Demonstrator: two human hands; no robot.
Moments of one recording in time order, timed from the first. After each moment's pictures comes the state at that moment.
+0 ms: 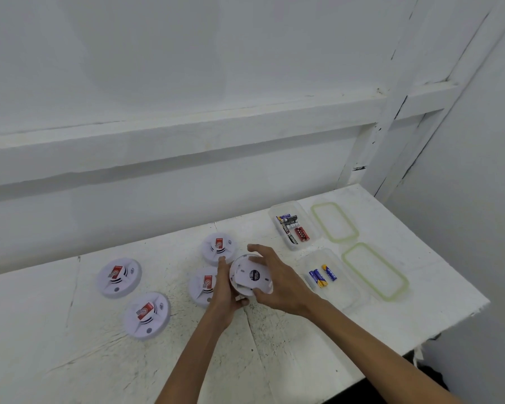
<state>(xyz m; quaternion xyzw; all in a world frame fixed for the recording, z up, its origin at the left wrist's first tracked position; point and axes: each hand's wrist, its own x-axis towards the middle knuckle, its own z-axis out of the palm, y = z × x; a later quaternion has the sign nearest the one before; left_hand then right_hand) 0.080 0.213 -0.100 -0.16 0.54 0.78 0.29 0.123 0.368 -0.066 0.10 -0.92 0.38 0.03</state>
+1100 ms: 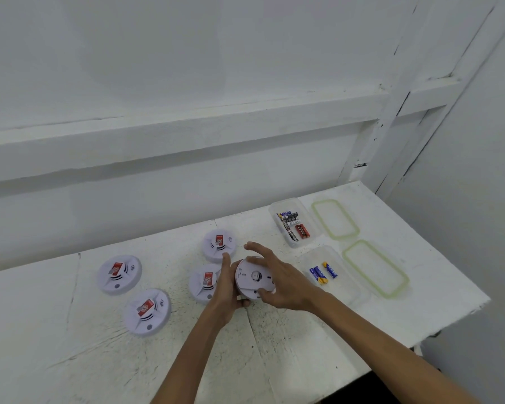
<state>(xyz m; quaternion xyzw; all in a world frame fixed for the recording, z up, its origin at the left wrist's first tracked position) 0.074 0.210 -0.112 -0.12 0.58 0.74 0.34 0.120 0.376 -0.068 0.13 -0.94 0.32 -0.03</state>
